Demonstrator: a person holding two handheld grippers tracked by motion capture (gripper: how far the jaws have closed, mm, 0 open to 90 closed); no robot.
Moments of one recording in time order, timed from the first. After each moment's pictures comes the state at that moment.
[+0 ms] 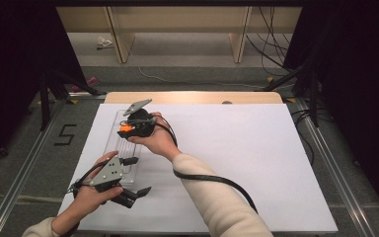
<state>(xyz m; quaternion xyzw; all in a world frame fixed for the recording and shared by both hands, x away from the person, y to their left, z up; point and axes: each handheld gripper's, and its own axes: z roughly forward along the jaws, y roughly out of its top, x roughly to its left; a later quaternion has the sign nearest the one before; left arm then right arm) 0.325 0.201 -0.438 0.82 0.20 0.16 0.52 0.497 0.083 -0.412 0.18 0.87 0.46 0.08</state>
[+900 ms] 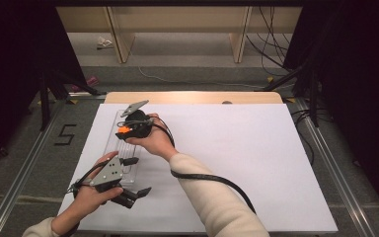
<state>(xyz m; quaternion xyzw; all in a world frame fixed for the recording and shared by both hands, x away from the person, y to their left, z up) 0.325 0.201 -0.438 0.82 0.19 0.16 0.52 0.500 0.092 -0.419 0.18 0.87 0.45 0.07</state>
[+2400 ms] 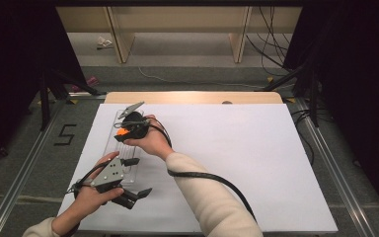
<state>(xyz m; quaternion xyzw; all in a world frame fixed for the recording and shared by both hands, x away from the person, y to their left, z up) 0.324 0.199 -0.438 0.82 0.19 0.16 0.52 0.507 0.104 -0.433 0.18 0.88 0.43 0.05</state>
